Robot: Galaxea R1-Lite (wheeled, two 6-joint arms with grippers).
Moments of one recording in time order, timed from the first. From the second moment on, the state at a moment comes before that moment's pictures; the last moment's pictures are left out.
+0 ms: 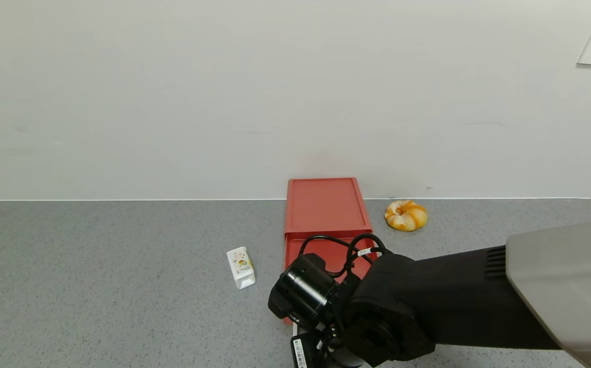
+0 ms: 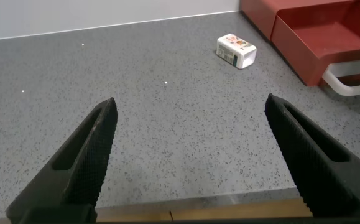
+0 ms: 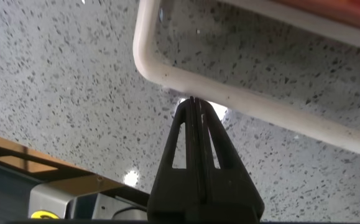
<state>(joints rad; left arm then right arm) 0.00 0.00 0.00 0.00 -0.03 0.05 0.96 2.20 -1.50 0.49 -0.11 0.66</state>
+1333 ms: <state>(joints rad) 0.00 0.00 0.00 0.00 -0.03 0.05 0.90 2.21 -1.52 0.39 -0.13 0.58</state>
